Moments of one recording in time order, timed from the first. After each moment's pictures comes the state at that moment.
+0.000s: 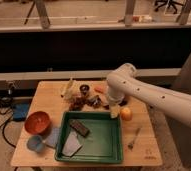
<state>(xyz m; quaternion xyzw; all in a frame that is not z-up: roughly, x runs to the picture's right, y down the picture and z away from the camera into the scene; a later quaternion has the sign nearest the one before) 0.081 0.092 0.775 -0.26 -0.10 -0.11 0.95</state>
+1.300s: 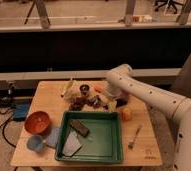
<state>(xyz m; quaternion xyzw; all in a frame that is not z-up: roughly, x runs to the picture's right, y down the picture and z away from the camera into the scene) 0.078 0.081 0.860 -0.27 -0.12 -0.11 0.95</state>
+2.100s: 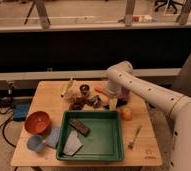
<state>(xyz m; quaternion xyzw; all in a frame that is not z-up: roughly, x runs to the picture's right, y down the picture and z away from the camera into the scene) 0.086 0.068 0.853 -0.28 -0.12 -0.11 0.95</state>
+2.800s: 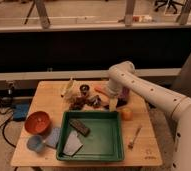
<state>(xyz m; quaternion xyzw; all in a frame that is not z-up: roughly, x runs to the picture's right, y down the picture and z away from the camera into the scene) 0.081 0.071 0.857 -0.28 -0.14 -0.10 0.94</state>
